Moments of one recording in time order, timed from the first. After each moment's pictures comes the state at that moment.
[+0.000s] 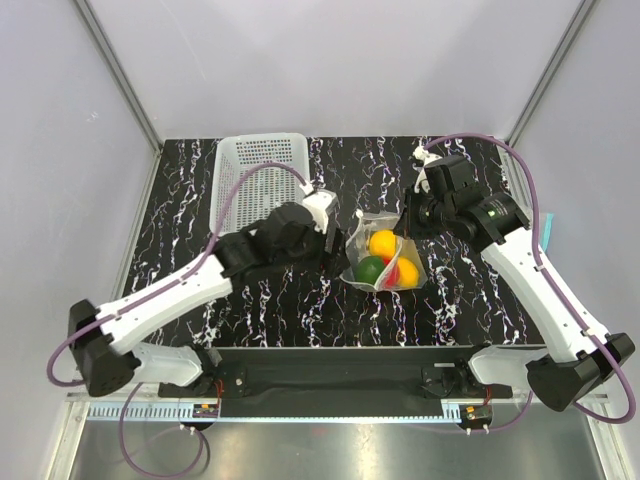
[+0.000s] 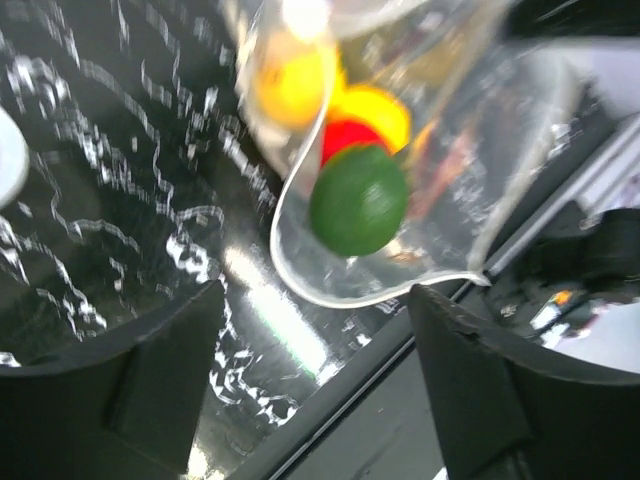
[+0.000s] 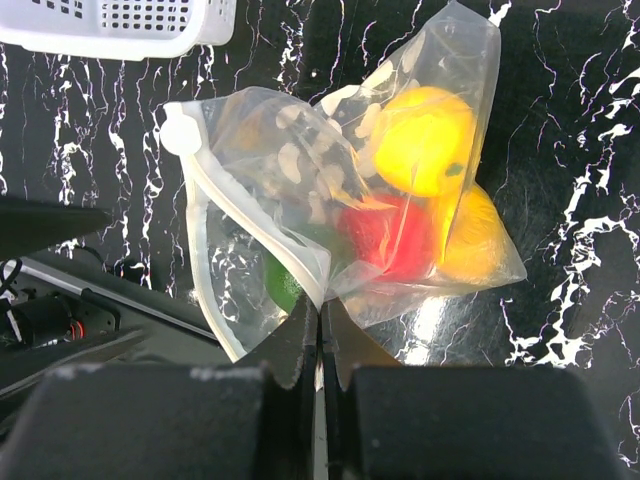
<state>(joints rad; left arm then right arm) -0.93 1.23 1.19 -0.52 -0.01 -0.42 0.50 1.25 1.44 -0.99 -0.07 0.40</state>
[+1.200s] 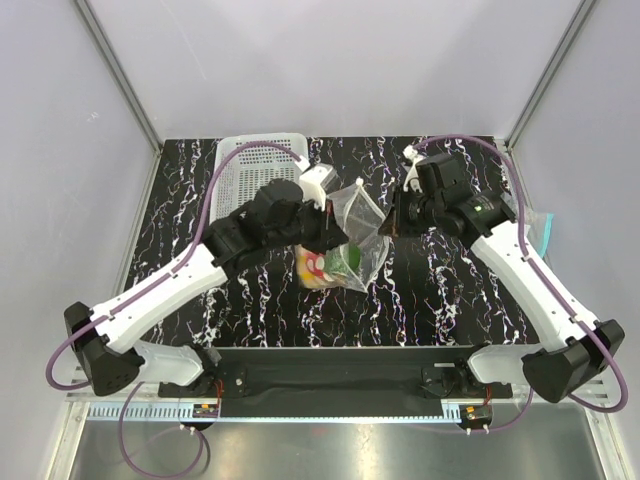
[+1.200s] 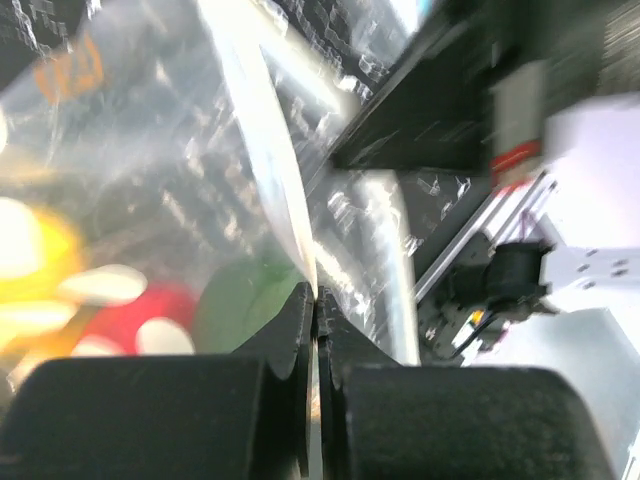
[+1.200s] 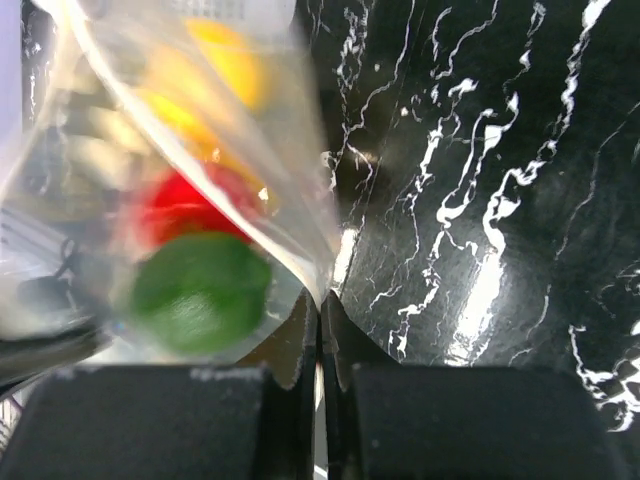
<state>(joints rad) -0.87 1.30 1.36 -0.52 0.13 -0.47 0.50 1.29 1.38 -0.87 -0.21 0.46</state>
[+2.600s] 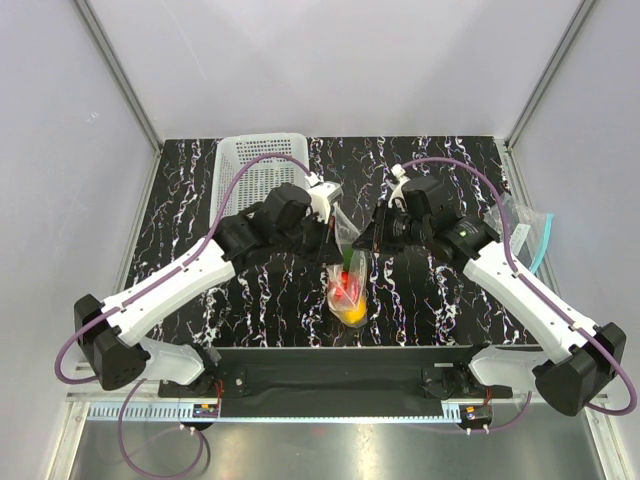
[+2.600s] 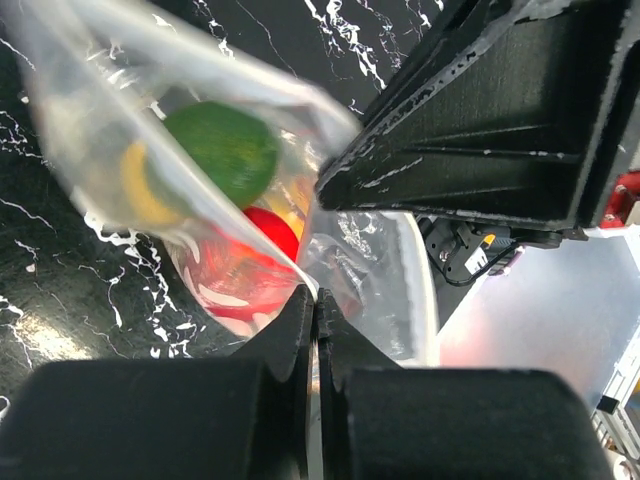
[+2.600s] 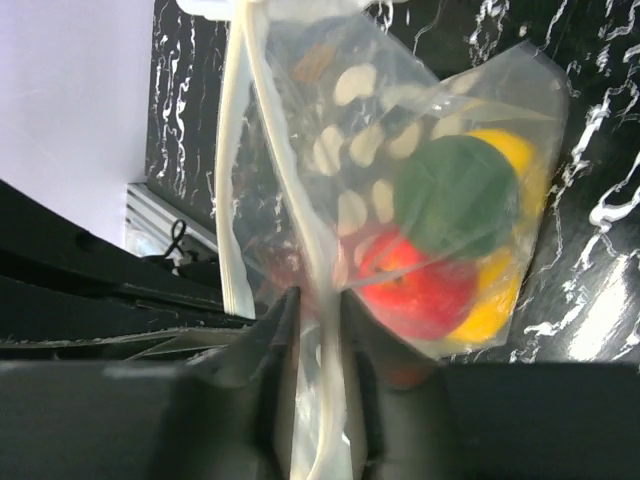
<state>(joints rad) -0.85 1.33 1.30 -0.63 0.26 -0.45 0.61 1.21 1.18 -0.63 -0.29 0.70</state>
